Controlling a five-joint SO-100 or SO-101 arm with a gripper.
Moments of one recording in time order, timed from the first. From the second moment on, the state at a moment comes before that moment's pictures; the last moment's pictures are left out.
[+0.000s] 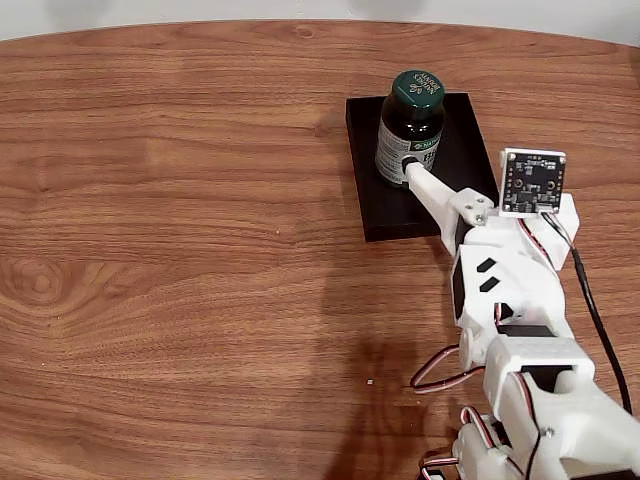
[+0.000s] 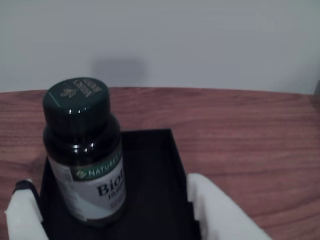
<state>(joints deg) 5.2 130.0 172.4 -34.8 184.0</state>
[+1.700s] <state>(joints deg) -5.0 189.1 174.4 75.9 174.6</state>
